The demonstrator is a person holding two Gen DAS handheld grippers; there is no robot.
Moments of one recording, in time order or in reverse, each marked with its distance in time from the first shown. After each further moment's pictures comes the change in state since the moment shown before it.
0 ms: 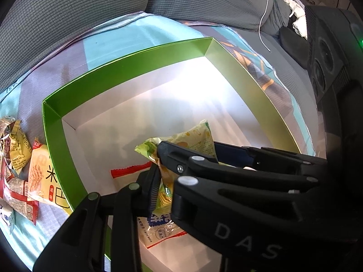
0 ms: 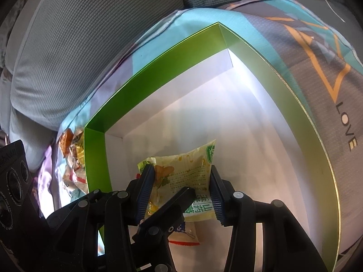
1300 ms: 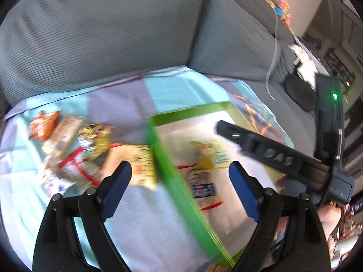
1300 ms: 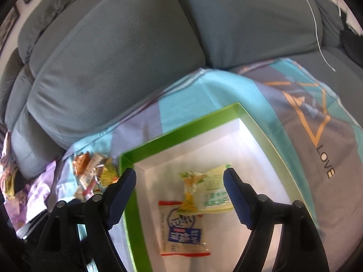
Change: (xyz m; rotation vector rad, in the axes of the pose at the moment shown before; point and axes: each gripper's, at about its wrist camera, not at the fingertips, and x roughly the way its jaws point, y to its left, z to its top) left arm -0.137 0.060 -0.052 -0.137 -0.296 0.073; right arm -0.061 0.055 -0.016 -0.123 -0.334 -0.041
